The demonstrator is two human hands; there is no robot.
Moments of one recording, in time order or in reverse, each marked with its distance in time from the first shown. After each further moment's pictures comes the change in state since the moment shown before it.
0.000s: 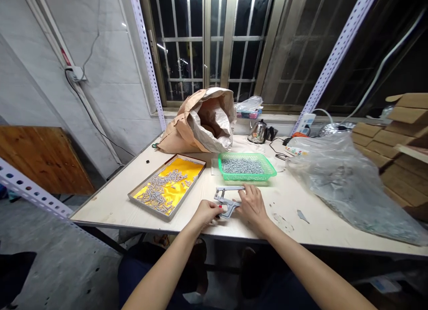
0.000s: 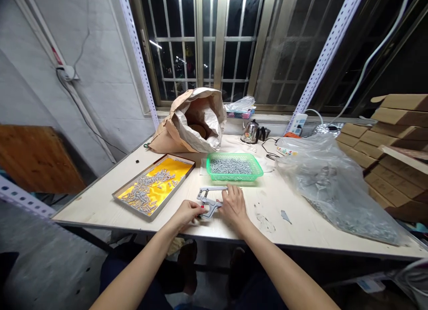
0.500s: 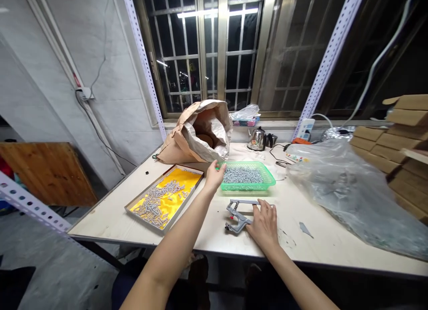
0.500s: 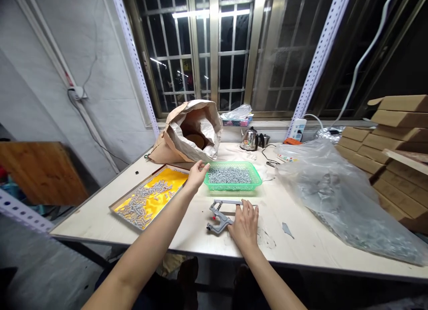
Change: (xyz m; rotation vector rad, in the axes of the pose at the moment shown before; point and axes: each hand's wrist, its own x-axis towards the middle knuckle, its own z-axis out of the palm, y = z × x) left_hand 0.088 0.119 0.024 0.135 0.391 0.508; right_hand -0.038 0.033 0.031 0.010 0.062 0.278
